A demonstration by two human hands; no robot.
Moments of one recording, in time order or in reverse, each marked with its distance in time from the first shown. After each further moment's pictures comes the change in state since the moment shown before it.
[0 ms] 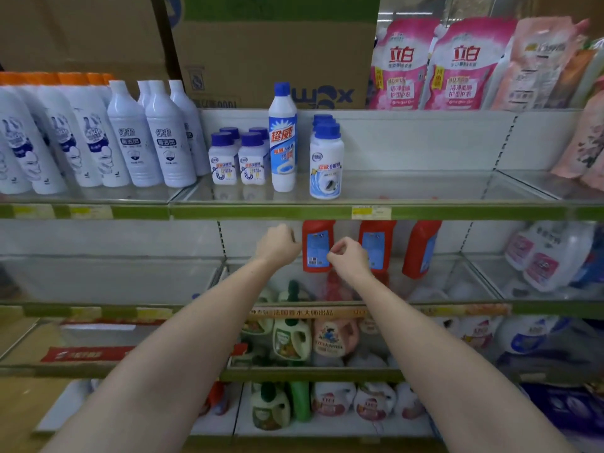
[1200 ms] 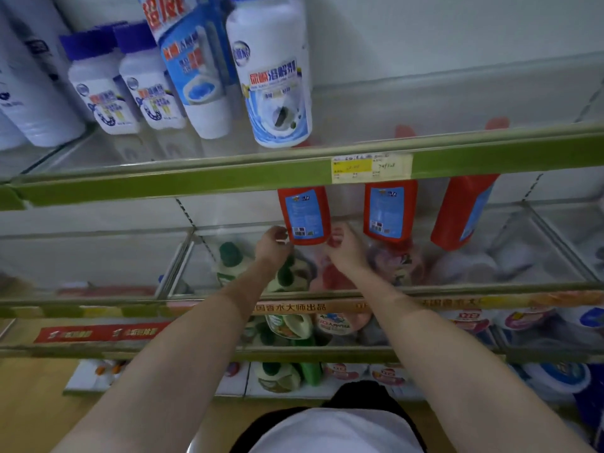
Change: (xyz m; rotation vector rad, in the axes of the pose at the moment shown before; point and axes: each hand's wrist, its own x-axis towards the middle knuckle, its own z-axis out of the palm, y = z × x) left_hand 0.144 -0.064 0.210 -0.384 -0.031 -0.337; right_hand 0.164 0.181 0.095 0.141 -0.210 0.096
